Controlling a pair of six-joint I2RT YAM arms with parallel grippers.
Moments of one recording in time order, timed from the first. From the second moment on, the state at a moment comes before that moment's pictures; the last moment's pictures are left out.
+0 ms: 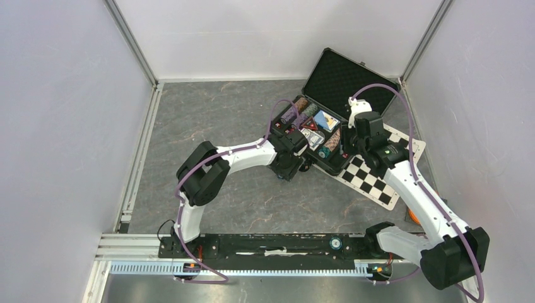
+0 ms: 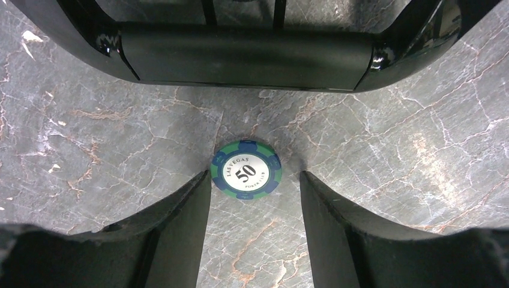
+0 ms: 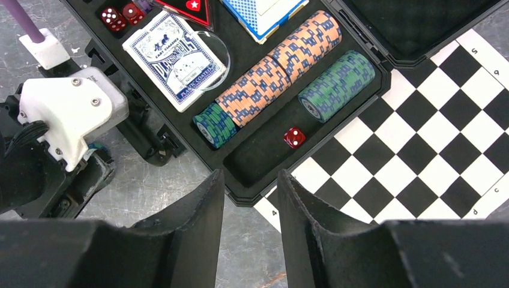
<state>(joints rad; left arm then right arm) -0.90 2.01 1.42 -0.64 -0.12 -0.22 0.34 1.09 0.95 -0.54 0.14 0.15</state>
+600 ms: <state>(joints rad) -0.86 2.04 1.46 -0.66 -0.08 -0.22 0.33 1.09 0.95 -0.54 0.11 0.16</state>
